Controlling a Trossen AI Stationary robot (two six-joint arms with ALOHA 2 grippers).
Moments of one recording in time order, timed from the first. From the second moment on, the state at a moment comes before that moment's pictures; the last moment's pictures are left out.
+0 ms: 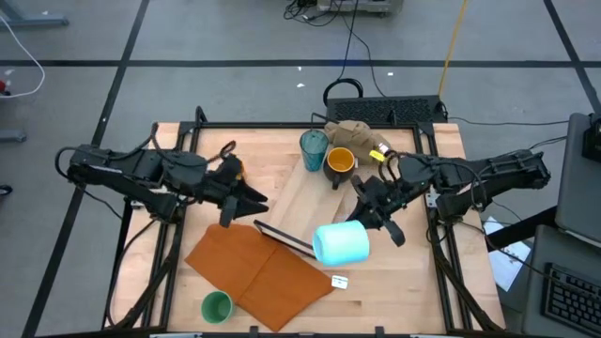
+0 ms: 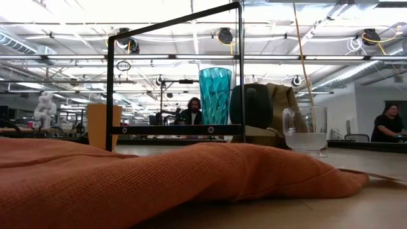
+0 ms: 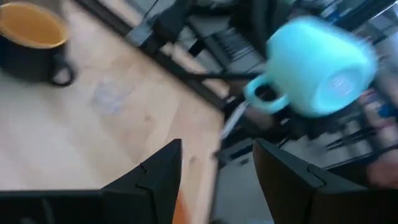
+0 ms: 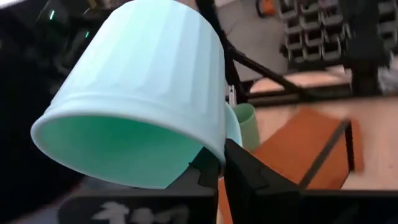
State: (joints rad) left arm -0.23 1.16 1.38 -0.58 -0.06 -0.80; right arm 0.18 1.16 1.19 -0.23 -0.36 0.34
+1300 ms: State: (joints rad) left arm -0.32 1.71 1.38 0.55 0.26 -1.65; right arm 0.45 1.16 1.29 -0.40 -0.29 -0.54
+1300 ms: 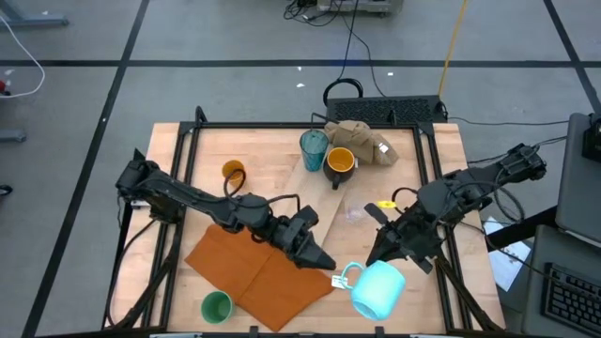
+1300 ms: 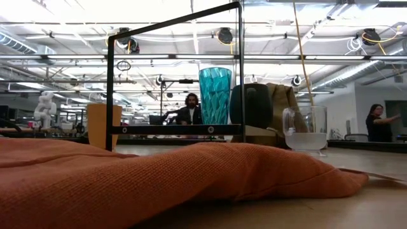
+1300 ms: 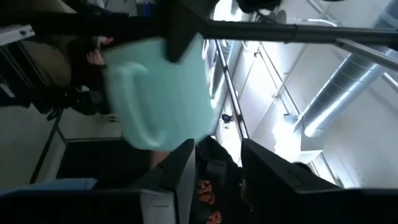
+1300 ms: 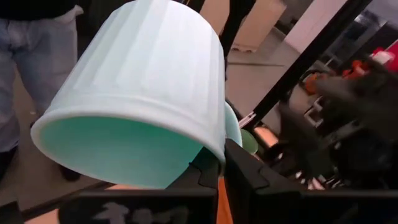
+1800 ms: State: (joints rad) left arm -0.33 1.72 1.38 0.52 0.25 -1.70; right arm 0.44 1.17 1.32 -0.39 -0.29 -0.58
